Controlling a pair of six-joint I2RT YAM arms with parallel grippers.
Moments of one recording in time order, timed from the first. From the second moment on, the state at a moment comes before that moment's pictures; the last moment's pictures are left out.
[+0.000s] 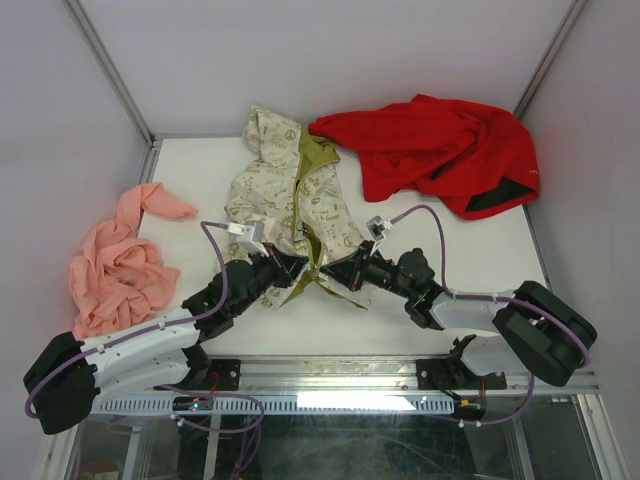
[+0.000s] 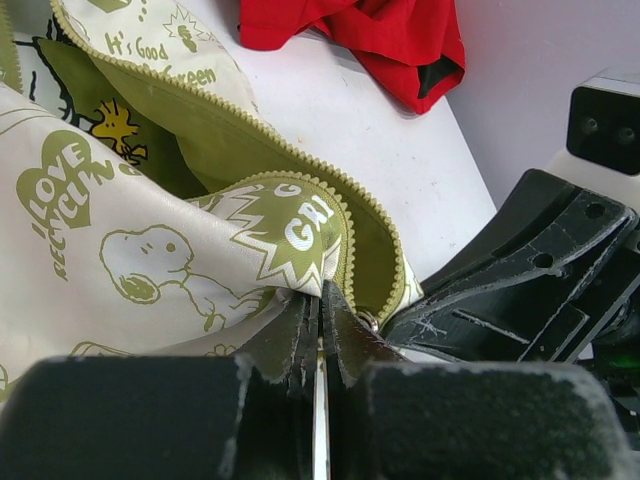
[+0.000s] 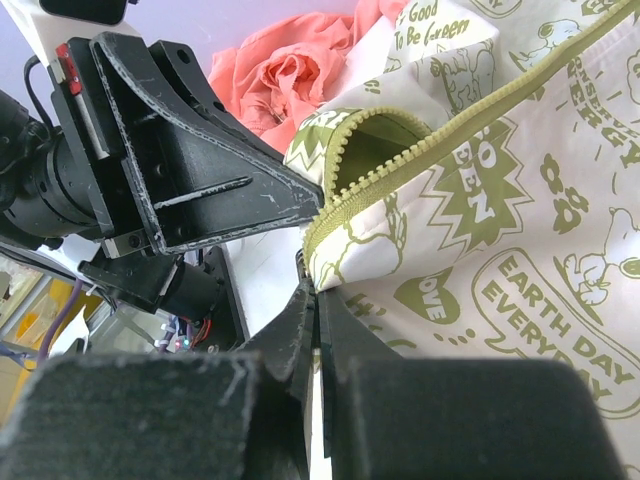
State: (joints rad) left arm -0.89 0.91 0.35 0.40 -0.23 -0.76; right arm 0.80 1.32 0.31 1.02 -0.33 0.69
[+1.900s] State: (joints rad) left arm -0.89 0.91 0.36 0.39 -0.25 -0.79; right arm 0.80 1.34 0.31 1.05 -0.33 0.70
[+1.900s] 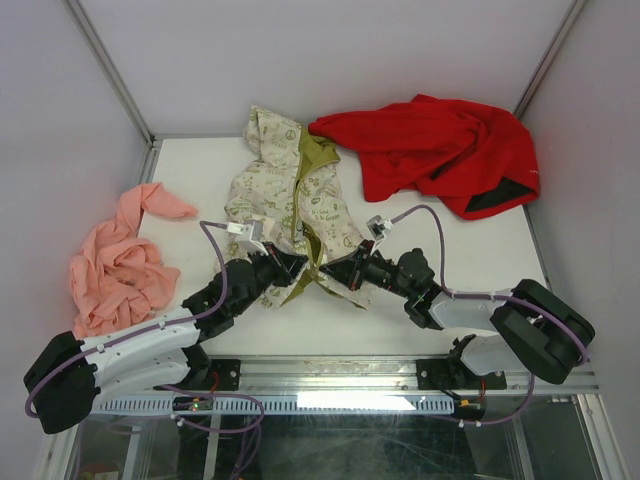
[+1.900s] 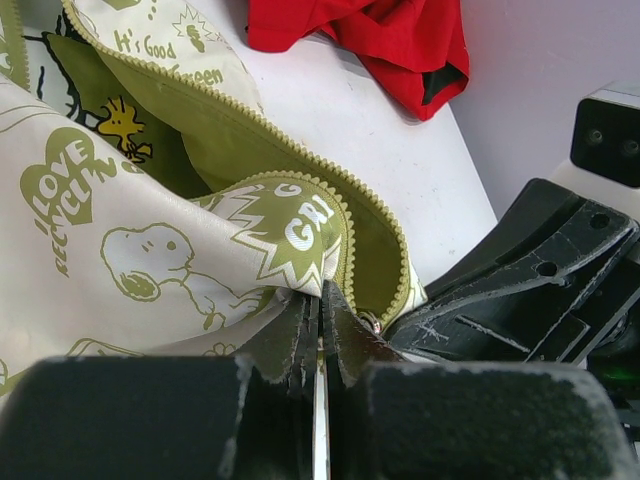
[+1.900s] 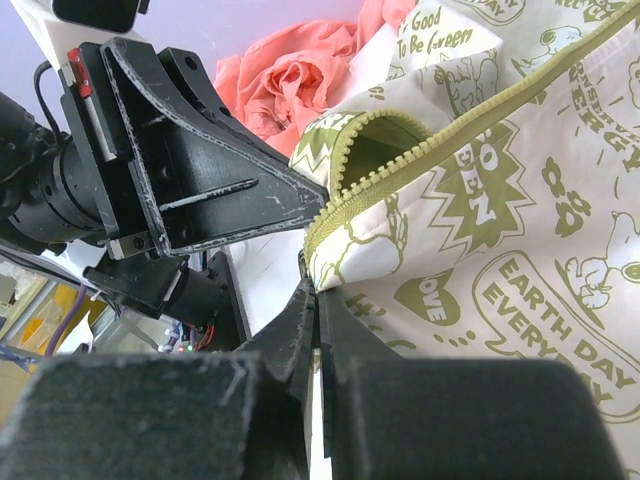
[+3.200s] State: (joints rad) left arm -0.89 0.91 0.37 0.34 -0.26 -0.80; right arm 0.83 1.34 0.31 1.00 -0.33 0.67
